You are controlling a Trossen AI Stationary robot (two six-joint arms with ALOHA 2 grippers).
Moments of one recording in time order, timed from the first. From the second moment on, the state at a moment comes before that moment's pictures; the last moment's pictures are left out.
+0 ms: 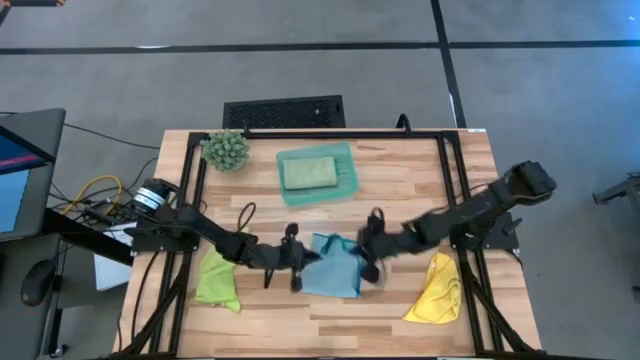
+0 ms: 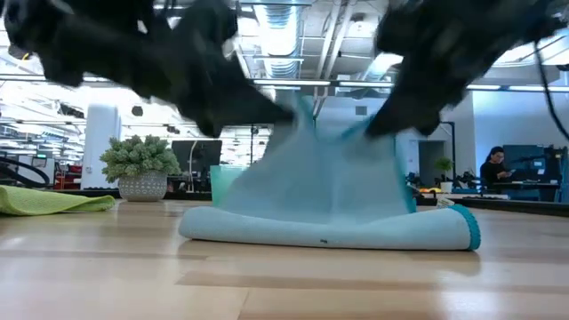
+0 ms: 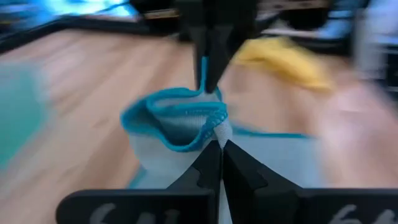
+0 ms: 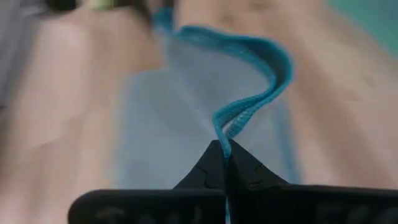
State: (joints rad) left arm -0.38 1.79 0.67 0.82 -0.45 -0.21; right arm 0.37 1.49 0.73 0.01 0.24 0.47
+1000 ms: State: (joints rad) left arm -0.64 1.94 1.07 0.21 -0.76 -0.31; right arm 0.68 1.57 0.78 0.11 0.40 0.56
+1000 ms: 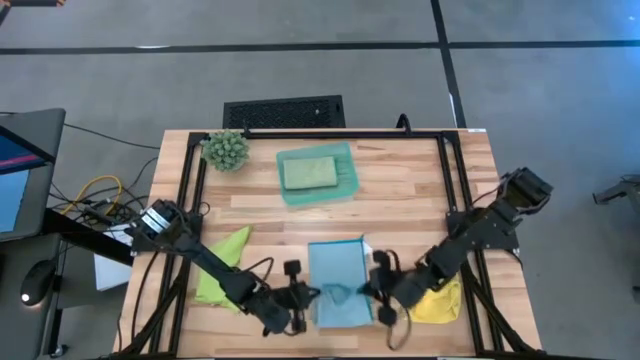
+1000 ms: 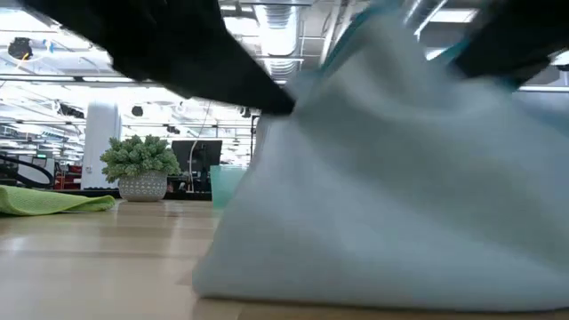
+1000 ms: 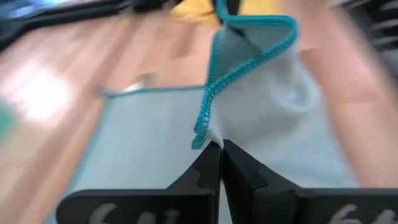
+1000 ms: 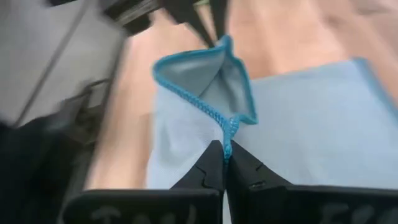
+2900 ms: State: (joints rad) left arm -0.41 1.89 1.07 -0.17 -0.80 -0.59; right arm 0.39 1.58 0.73 -0.11 0.47 0.59
